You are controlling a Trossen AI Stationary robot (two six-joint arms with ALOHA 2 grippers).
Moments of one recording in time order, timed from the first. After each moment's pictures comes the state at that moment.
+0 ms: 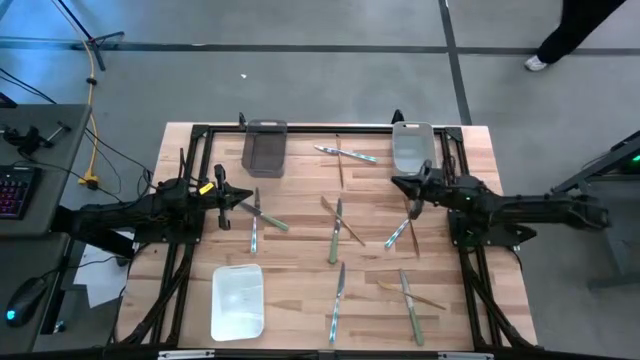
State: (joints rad) left arm 0.14 0.01 0.01 0.01 -0.05 0.11; right arm -0.19 0.62 0.06 0.61 0.13 0.16
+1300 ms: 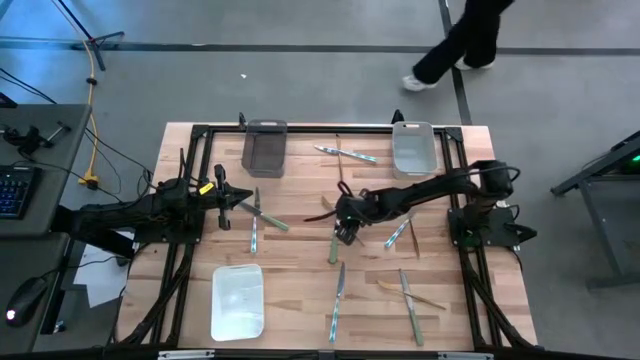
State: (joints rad) left arm 0.14 0.01 0.01 0.01 -0.05 0.11; right arm 0.03 1.82 1.02 -0.31 0.16 0.52
